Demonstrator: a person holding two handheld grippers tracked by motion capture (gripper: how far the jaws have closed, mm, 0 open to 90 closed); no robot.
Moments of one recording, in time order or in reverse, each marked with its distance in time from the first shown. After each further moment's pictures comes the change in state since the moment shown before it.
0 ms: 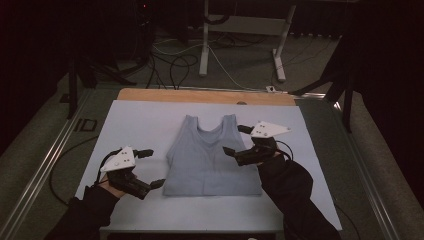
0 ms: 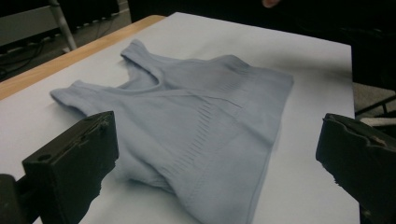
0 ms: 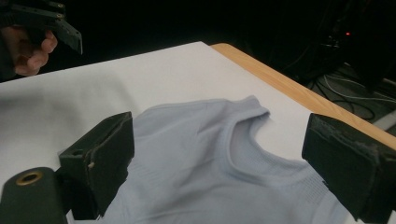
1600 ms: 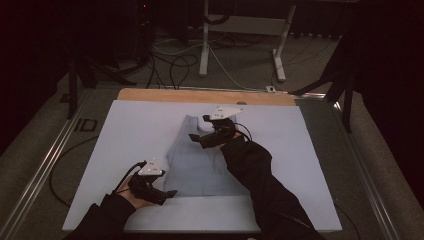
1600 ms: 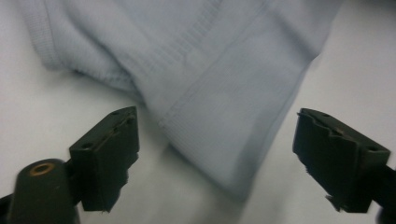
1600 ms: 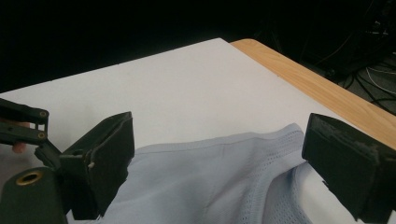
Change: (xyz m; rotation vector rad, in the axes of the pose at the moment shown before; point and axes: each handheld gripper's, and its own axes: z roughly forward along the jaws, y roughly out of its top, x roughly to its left) left arm -0.011 -0.046 0.060 0.370 0.044 -0.151; right arm -0.011 0.014 0.120 0.040 0.098 0.035
